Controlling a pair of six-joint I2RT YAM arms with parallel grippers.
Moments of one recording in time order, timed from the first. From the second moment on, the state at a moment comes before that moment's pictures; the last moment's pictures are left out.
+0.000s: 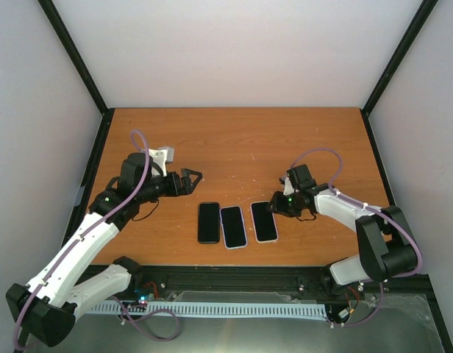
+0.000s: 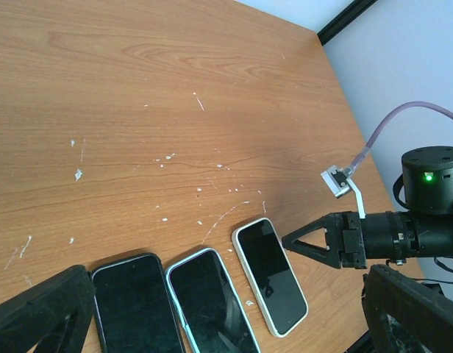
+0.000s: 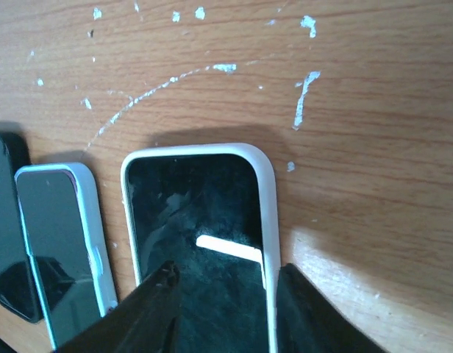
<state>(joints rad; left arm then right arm) -0.46 0.91 0.88 -0.52 0.28 -0.54 0.37 1.43 0.68 -0.39 -0.40 0.49</state>
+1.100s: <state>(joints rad) -0.46 0.72 0.99 -0.54 0.03 -0.60 0.36 0.78 1.03 -0.78 -0.24 0.53</state>
